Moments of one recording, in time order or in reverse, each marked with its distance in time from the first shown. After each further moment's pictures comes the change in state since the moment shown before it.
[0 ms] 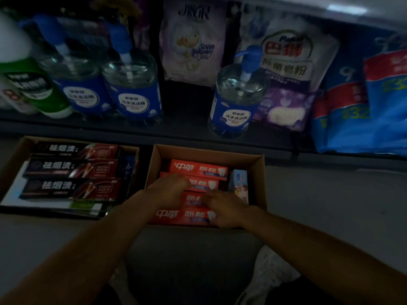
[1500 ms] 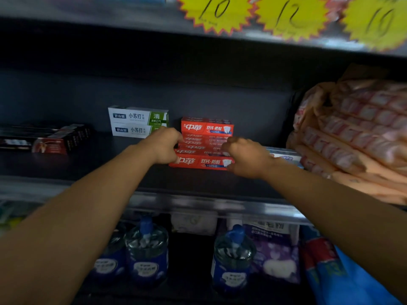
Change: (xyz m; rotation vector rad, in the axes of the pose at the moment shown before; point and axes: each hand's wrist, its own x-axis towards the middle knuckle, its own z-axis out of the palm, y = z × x) left_hand -0.091 0.037 -0.449 0.111 0.815 -0.136; right_hand -0.069 -0.019 -0.478 -0.525 0.820 0.218
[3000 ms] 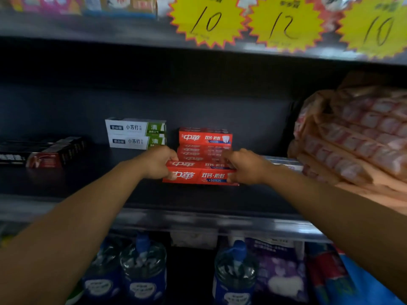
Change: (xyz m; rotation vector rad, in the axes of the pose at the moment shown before) left_hand 0.018 -0.022 0.011 -0.141 -0.136 -0.016; right_hand 0.011 0.020 0.001 0.174 -0.117 0.026
